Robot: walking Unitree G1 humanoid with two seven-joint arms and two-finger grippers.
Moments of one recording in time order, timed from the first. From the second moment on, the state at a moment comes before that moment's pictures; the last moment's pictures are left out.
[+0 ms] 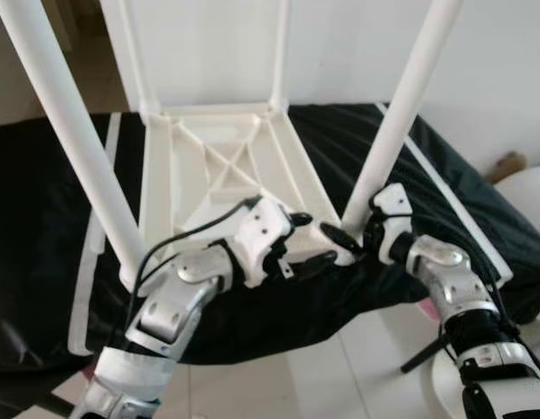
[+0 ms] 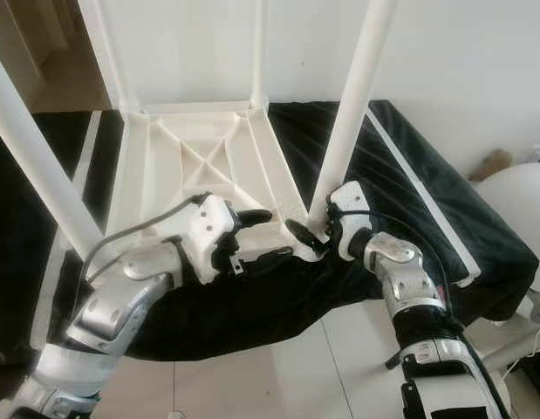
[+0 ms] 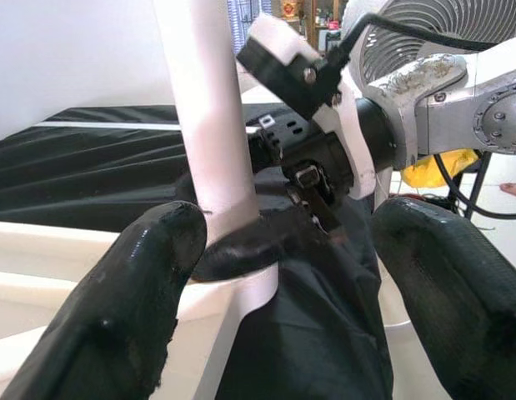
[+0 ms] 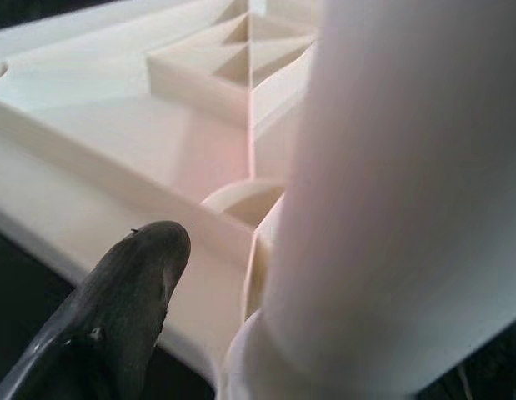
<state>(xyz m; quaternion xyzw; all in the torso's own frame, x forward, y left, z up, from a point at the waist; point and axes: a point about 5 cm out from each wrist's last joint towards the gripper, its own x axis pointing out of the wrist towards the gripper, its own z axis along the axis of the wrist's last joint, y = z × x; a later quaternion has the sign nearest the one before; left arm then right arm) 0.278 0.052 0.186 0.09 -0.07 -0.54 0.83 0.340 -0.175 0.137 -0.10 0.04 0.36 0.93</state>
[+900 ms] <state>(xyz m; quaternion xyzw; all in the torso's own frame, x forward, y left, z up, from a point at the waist) 0.274 0.053 0.179 0.07 -0.07 -0.53 0.84 0.335 -0.170 0.127 -0.05 0.01 0.22 0.97</state>
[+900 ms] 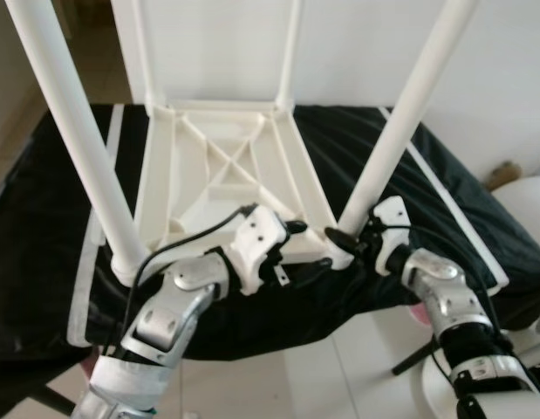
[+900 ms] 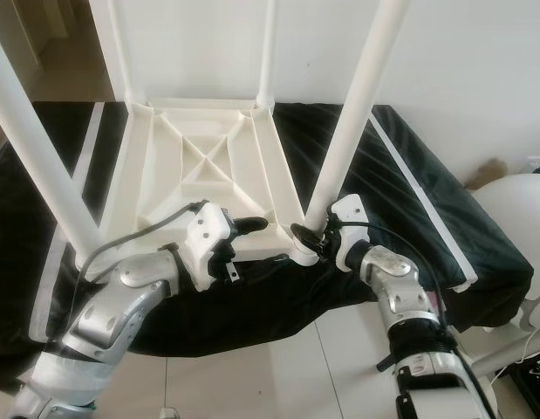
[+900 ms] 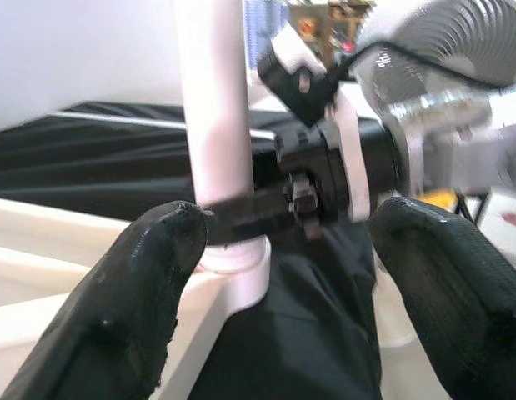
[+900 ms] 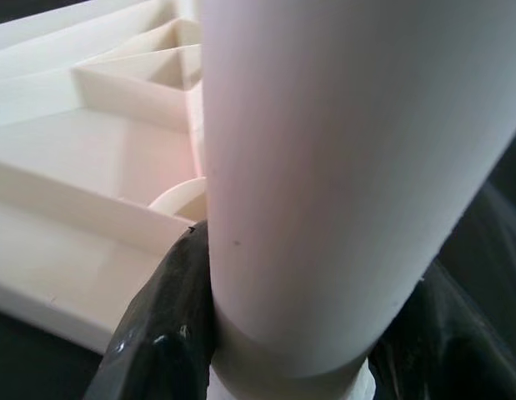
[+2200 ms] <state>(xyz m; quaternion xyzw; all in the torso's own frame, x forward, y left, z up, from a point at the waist) 0.273 0.054 0.171 0.07 -0.06 -0.53 0.84 0.315 -0.121 0.128 0.02 0.03 -0.05 1.00</state>
